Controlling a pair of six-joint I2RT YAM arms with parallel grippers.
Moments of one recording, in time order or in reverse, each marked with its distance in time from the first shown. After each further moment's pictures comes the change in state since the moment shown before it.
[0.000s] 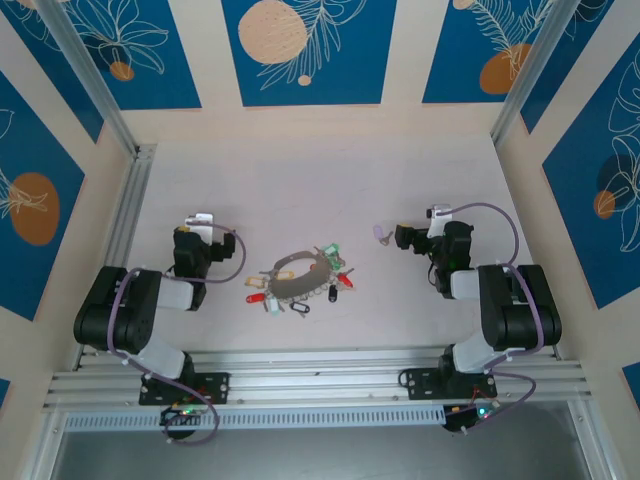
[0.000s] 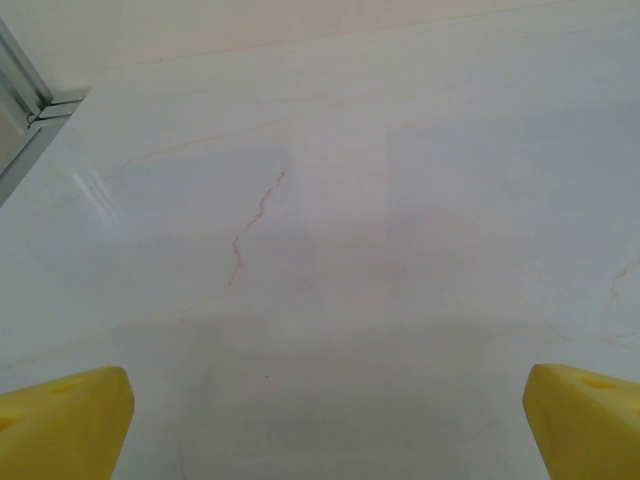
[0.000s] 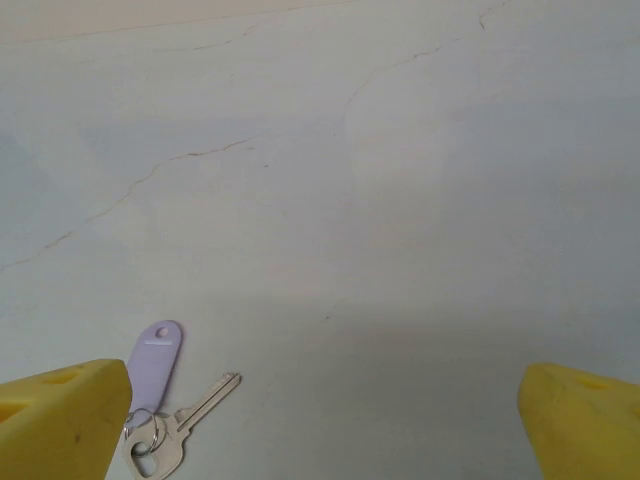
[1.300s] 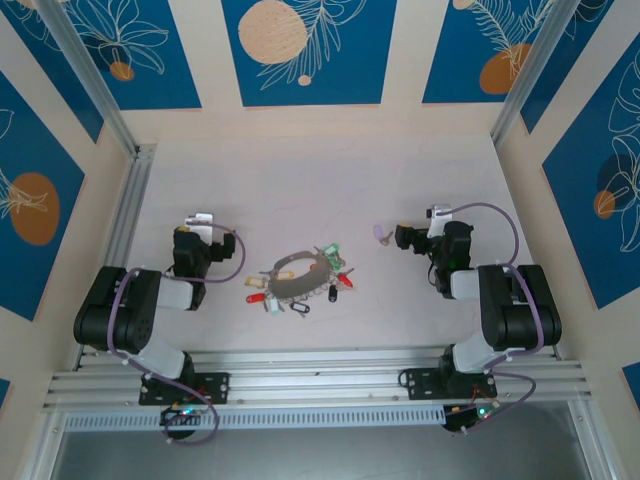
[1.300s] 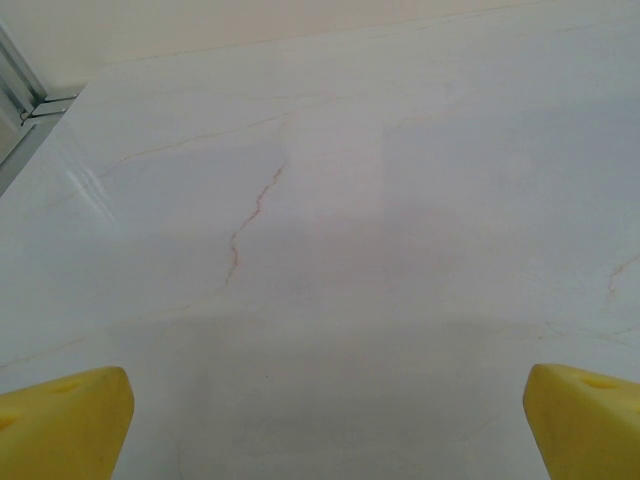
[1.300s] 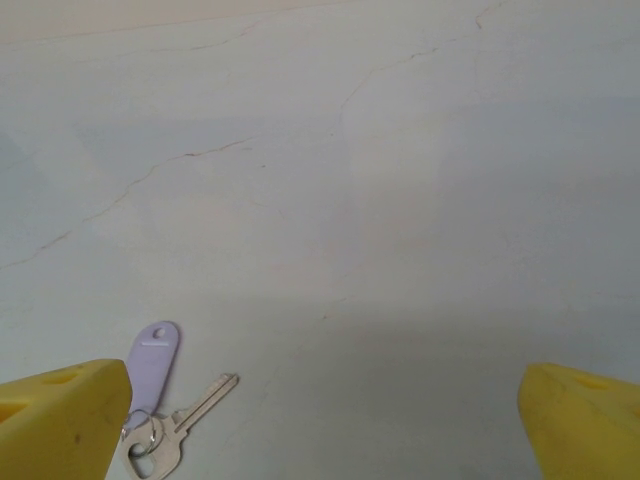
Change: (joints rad) left arm 0.006 0.000 0.002 -0.008 0.015 0.000; right arm 0.007 -0.009 0.004 -0.021 0.020 0.000
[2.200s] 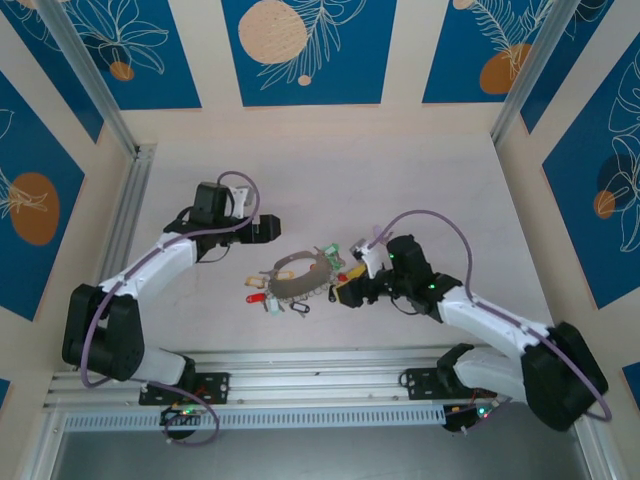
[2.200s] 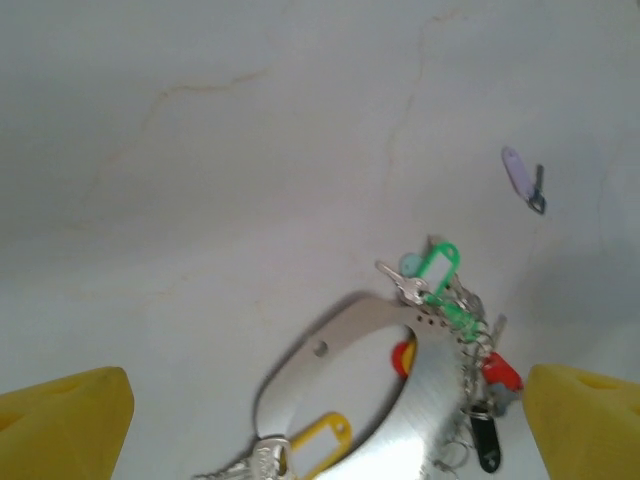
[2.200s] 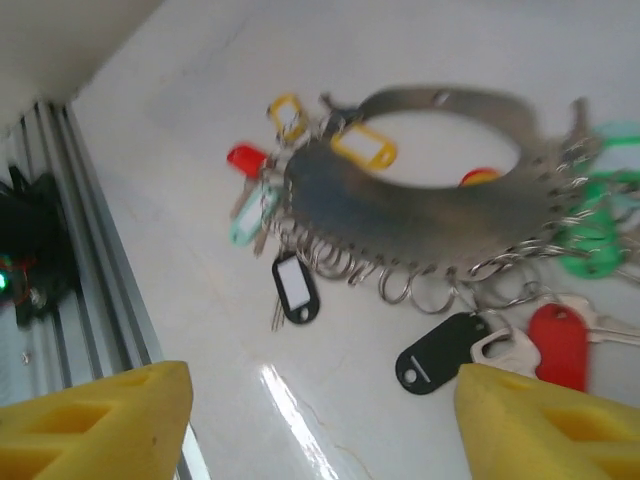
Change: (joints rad) left arm -0.198 -0.143 0.603 -1.196 0.522 -0.379; right arm 0.600 -0.372 0.089 -0.735 -0.378 0.064
